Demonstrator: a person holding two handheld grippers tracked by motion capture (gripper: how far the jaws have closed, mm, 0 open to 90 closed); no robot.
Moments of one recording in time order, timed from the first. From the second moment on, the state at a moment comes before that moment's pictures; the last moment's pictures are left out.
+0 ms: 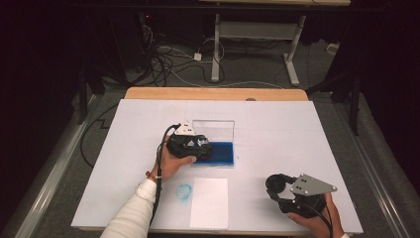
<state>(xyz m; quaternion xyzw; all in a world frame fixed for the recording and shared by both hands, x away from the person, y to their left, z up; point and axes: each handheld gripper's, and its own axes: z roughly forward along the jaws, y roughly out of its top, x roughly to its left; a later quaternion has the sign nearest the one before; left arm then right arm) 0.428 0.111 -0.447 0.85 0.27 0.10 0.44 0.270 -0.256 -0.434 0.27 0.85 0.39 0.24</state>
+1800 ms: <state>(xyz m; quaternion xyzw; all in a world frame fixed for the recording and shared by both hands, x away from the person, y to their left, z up) 0.421 0.113 -0.441 0.87 0.26 0.09 0.42 0.270 -0.256 -0.436 0.28 0.84 0.39 0.24</state>
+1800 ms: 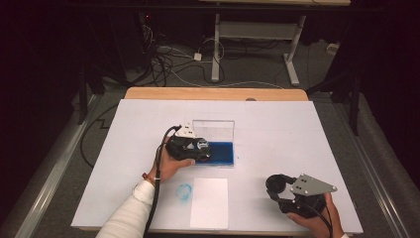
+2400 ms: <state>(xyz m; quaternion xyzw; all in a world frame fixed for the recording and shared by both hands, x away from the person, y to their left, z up) 0.406 0.120 -0.413 0.85 0.24 0.11 0.45 0.268 -0.261 -0.430 0.28 0.84 0.40 0.25</state>
